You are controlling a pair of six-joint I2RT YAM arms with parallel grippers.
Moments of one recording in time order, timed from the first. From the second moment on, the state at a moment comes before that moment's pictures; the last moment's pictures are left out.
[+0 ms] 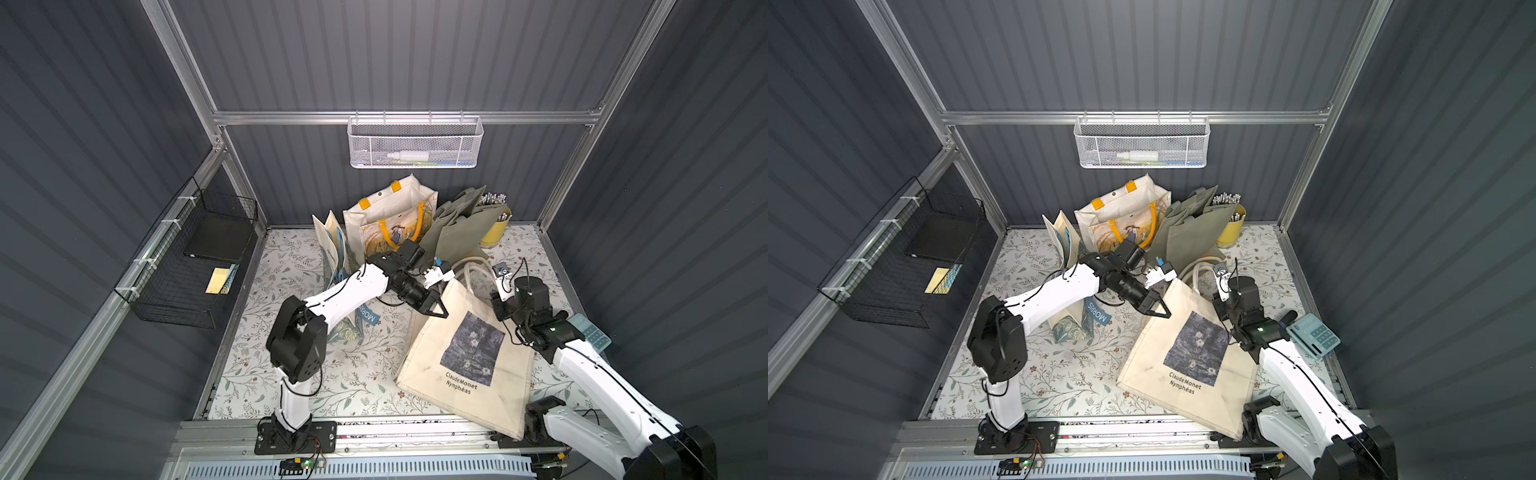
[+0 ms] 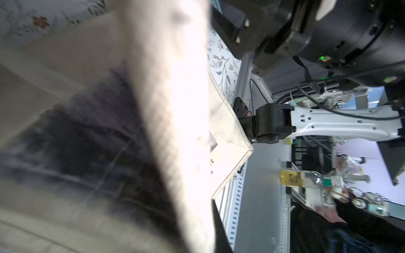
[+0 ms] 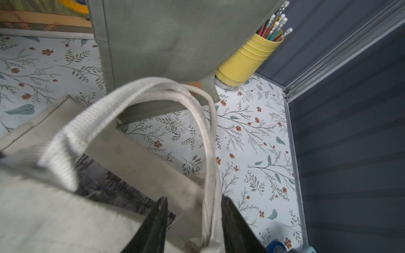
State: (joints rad) left arm -0.71 1.86 1.58 -0.77 0.82 -0.03; right arm 0.32 0.97 0.66 -0.25 0.24 -0.27
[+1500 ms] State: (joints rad) left arm -0.74 2.25 1.79 -1.04 0.68 -0.05; right arm 0.21 1.00 0.67 -0.19 0.46 -0.23
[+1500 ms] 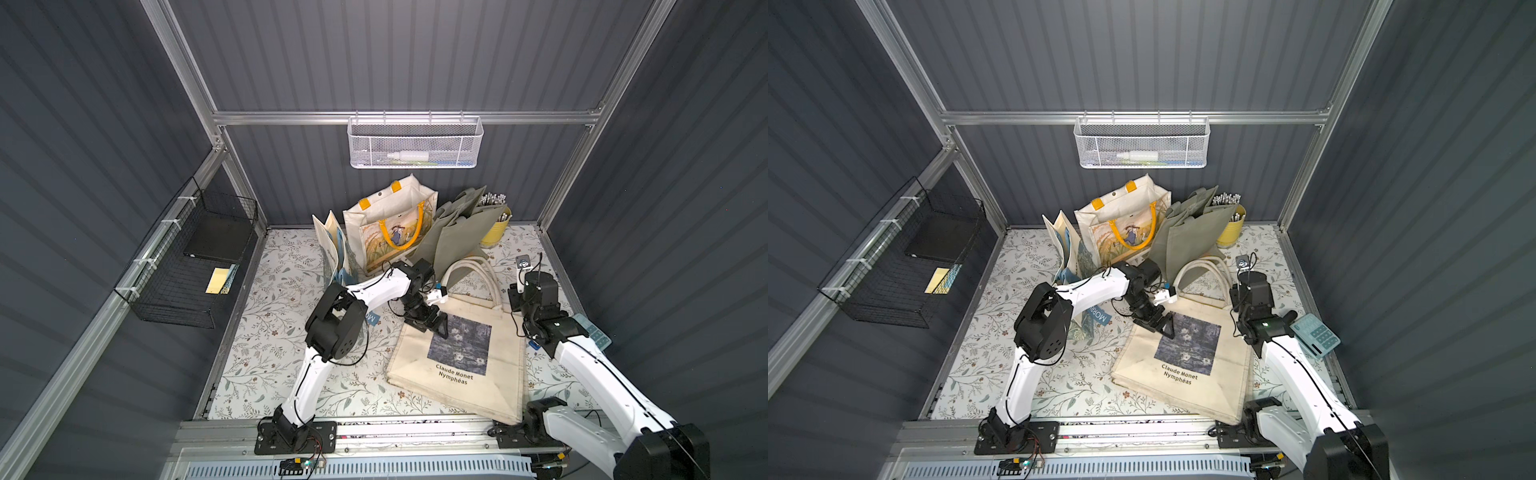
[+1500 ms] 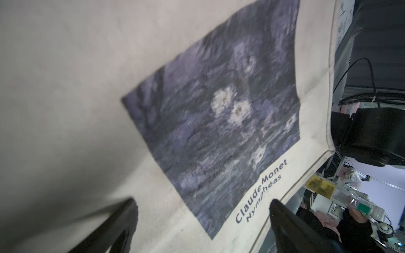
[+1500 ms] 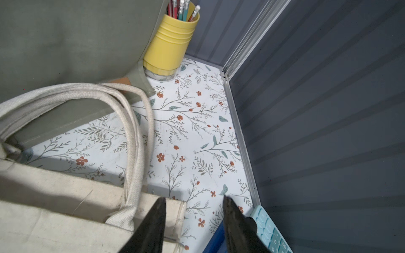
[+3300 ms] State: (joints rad) left arm -0.60 2.04 1.73 -0.09 0.14 0.23; right arm 0.20 1.00 0.67 -0.17 0.38 -0.19
